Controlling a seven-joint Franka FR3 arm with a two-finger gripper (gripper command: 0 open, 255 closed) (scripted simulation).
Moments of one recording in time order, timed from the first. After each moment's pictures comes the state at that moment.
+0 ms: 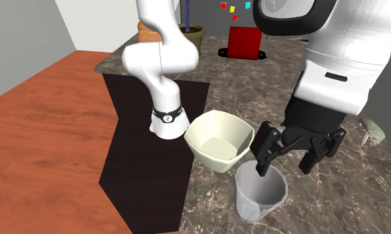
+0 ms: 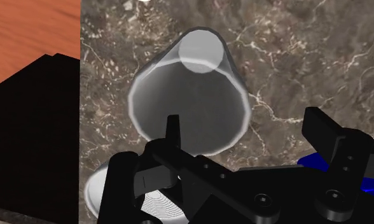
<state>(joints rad) 0.03 -0.24 0.53 -2.27 -0.12 2.13 0.55</state>
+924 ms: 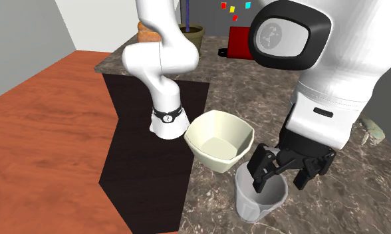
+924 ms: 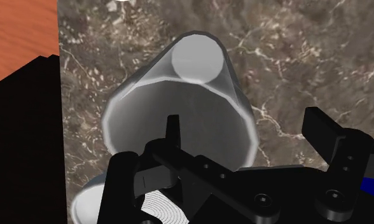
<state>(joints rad) 0.01 -0.16 0.55 -2.32 -0.18 2.24 0.60</state>
